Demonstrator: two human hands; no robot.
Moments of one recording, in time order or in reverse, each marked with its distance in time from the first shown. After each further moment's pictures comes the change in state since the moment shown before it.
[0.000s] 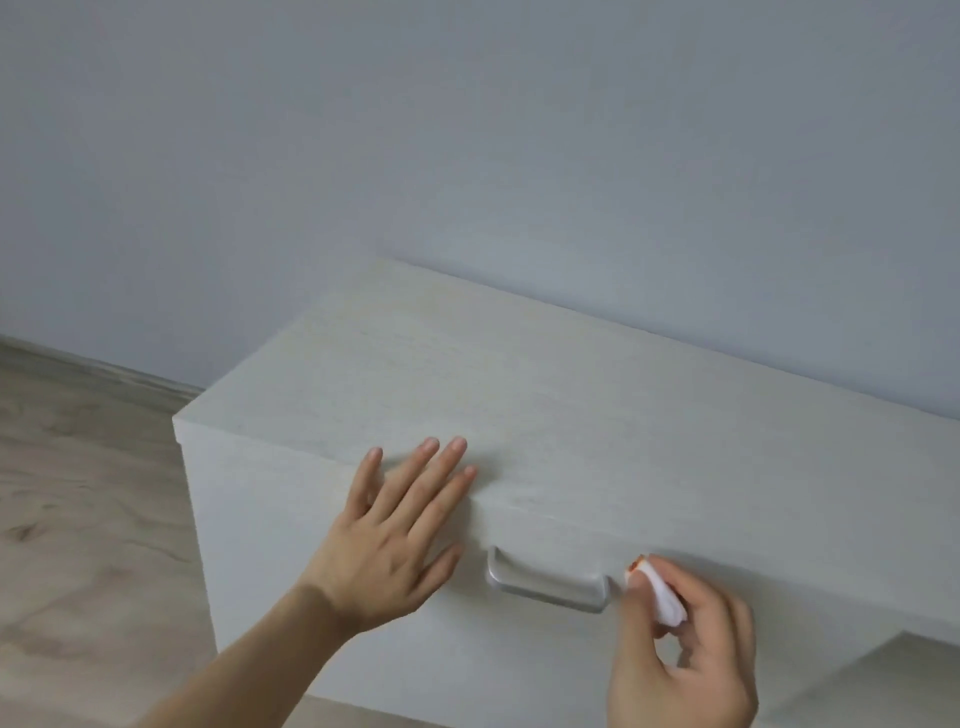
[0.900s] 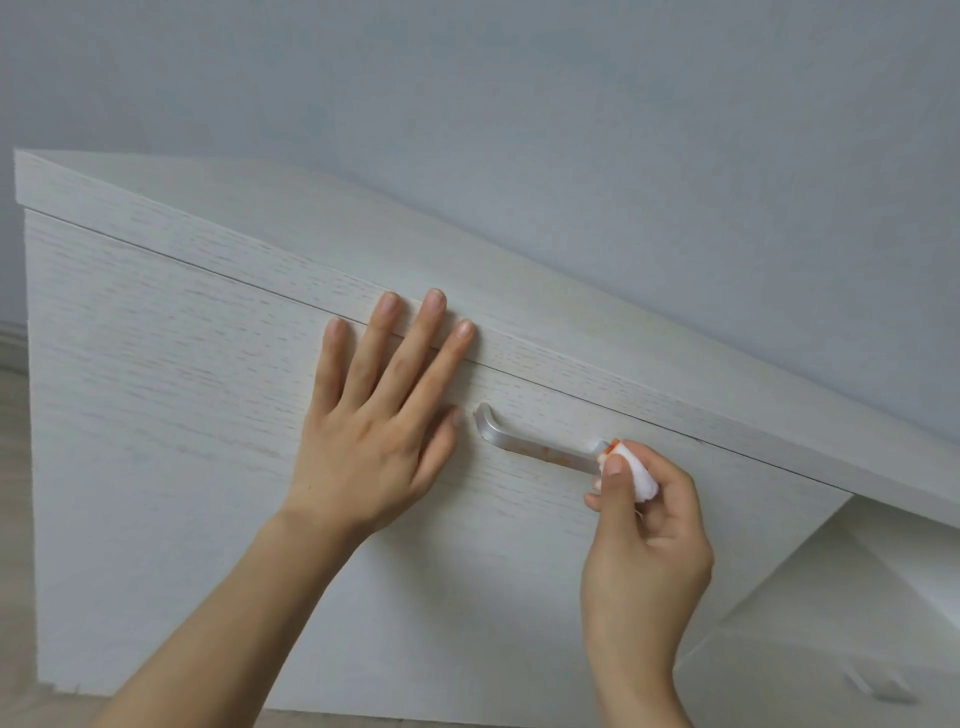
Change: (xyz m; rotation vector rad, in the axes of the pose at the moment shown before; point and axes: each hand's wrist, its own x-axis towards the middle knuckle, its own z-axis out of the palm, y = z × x) left_hand -0.014 0.033 0.061 -0.058 0.465 -0.181; right_hand -0.050 0.052 0.011 0.164 0.008 0.165
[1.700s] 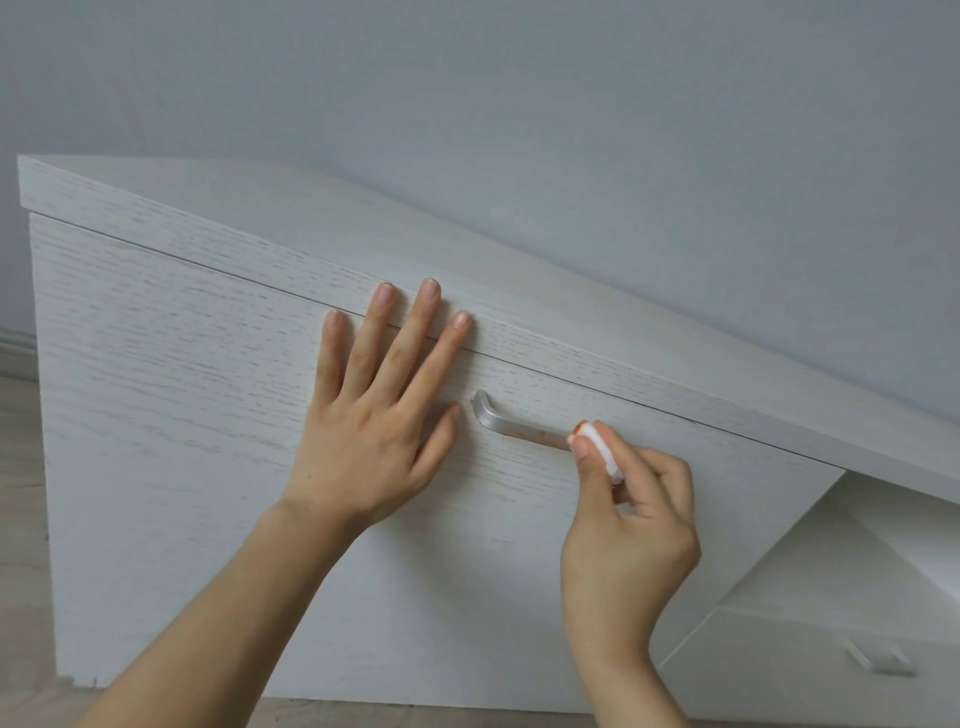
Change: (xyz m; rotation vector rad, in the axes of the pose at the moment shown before) left_hand 0.003 0.001 -0.006 -0.044 -0.053 0.012; right_hand -0.010 0.003 0.010 -0.151 0.044 -0.333
